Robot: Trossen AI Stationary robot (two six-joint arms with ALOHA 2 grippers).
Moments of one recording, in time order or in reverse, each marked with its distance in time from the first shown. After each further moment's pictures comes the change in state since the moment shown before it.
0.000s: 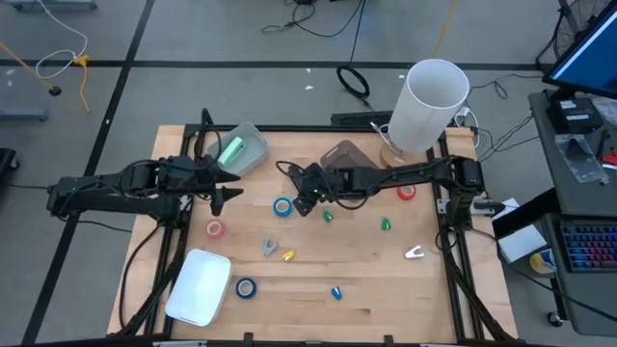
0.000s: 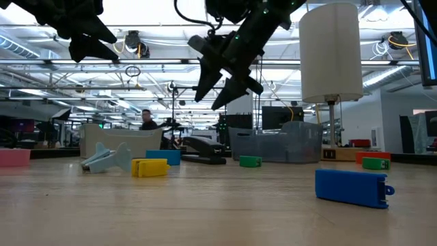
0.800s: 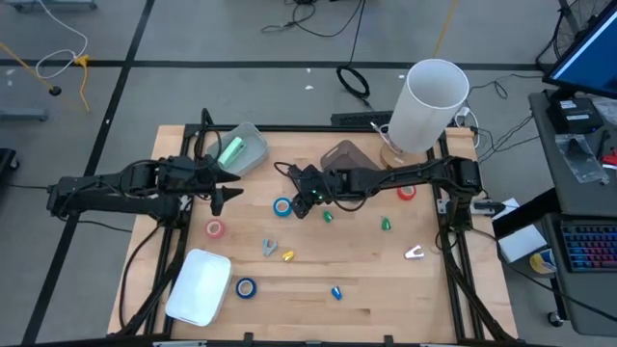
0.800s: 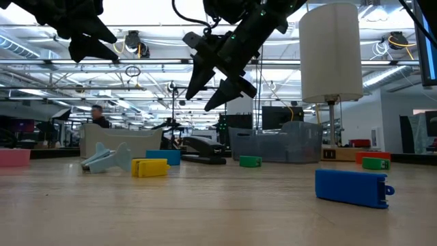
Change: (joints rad) left arm 0.000 0.000 0.000 0.000 -0.001 -0.004; right arm 0.000 0.013 0.000 0.069 -0.054 -0.007
